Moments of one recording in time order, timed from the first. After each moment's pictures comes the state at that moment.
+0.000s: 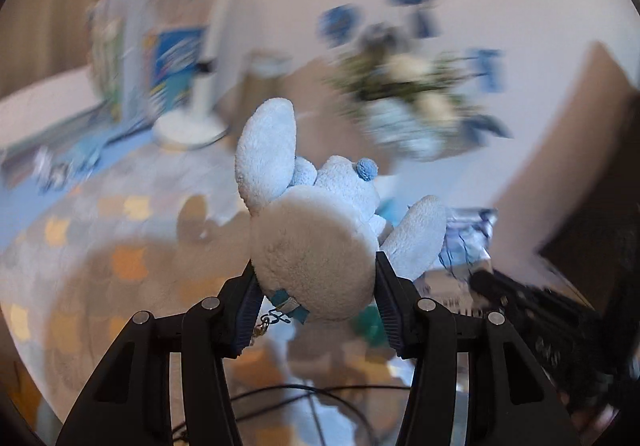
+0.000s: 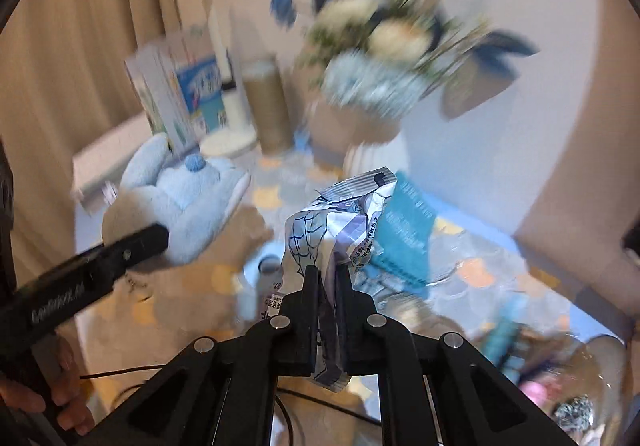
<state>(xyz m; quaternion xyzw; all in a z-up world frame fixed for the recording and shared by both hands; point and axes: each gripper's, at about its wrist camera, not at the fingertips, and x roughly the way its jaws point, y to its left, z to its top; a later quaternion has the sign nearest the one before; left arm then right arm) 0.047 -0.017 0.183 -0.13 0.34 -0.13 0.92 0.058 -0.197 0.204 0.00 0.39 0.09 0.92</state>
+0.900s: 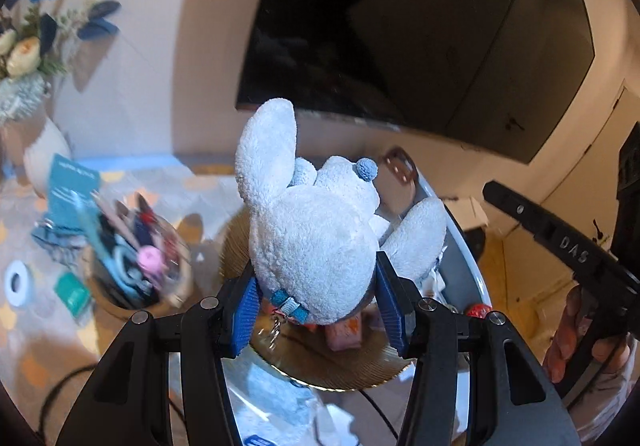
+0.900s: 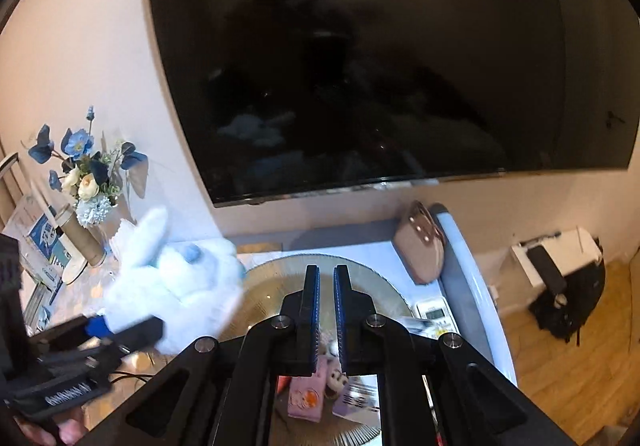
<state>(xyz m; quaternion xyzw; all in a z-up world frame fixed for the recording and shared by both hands) -0.028 -0.308 0.180 0.03 0.43 -0.43 0.79 -0.164 -0.465 0.274 0.14 0.31 -0.24 0.91</state>
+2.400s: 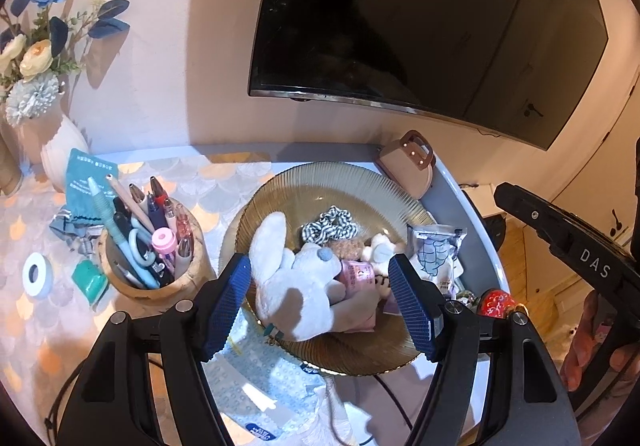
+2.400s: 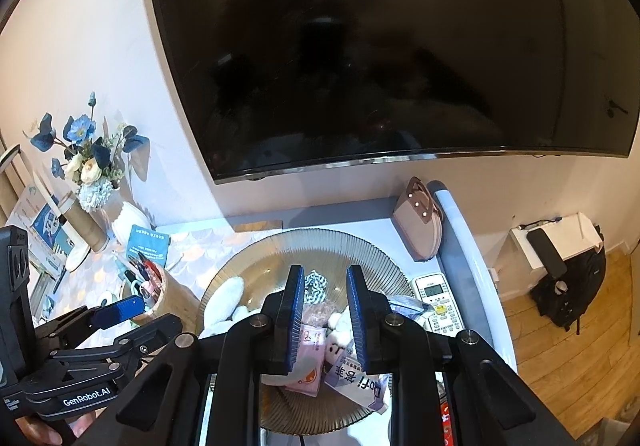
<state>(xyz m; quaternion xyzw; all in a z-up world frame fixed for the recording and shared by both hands) -0.039 -0.310 0.179 0.06 0.43 -0.40 0.81 -0.177 -0.461 0.264 0.15 0.34 -0.23 0.90</state>
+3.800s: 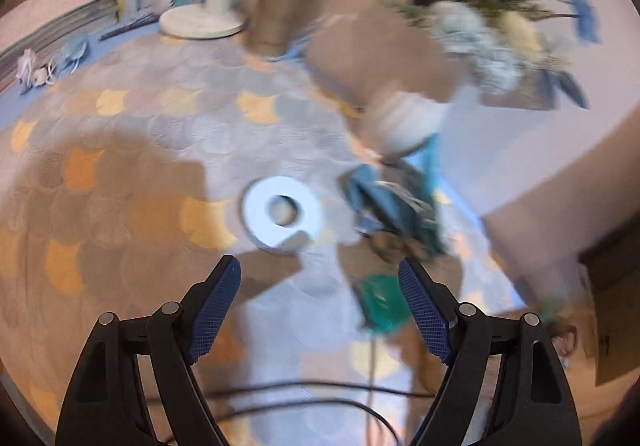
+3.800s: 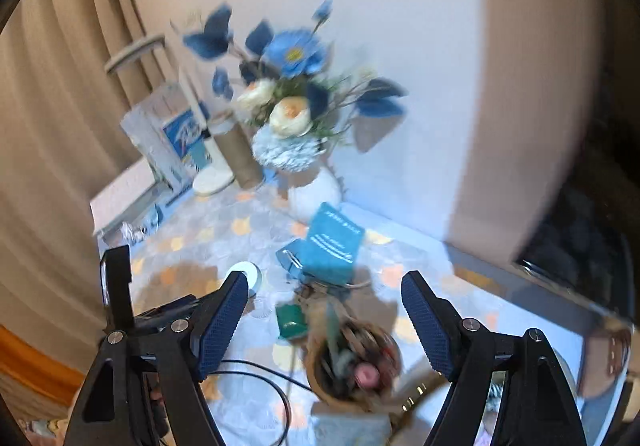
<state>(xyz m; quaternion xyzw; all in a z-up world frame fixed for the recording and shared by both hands) 0.122 -0.044 0.082 -0.20 0.49 -0.05 0.85 0.050 -0.300 0.281 0.04 0.42 0.10 0.90</state>
